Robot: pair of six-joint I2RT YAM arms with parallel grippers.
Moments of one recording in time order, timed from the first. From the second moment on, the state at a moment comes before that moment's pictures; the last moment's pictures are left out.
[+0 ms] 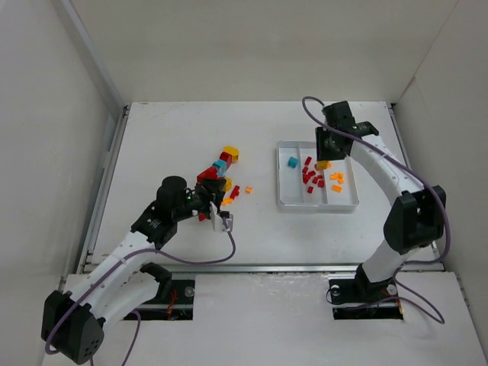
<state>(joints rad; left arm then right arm) -0.51 0.84 0.54 -0.10 0.49 1.38 0.30 1.63 1.46 -0.78 0.06 0.20</state>
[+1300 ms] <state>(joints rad) -0.51 0.68 0.47 0.16 0.61 0.92 0.64 1.29 1.29 -0.24 -0.45 0.24</state>
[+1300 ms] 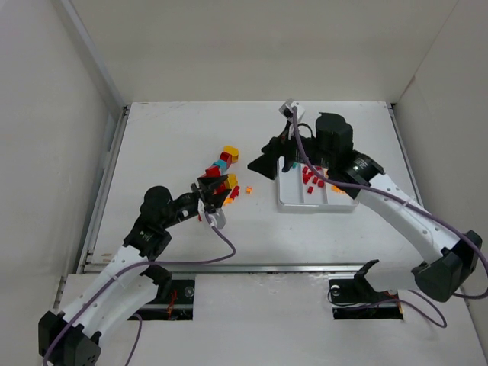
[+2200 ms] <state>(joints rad) -0.51 0.67 0.47 0.25 0.59 0.77 0.78 1.51 1.30 -0.10 -0.51 0.43</state>
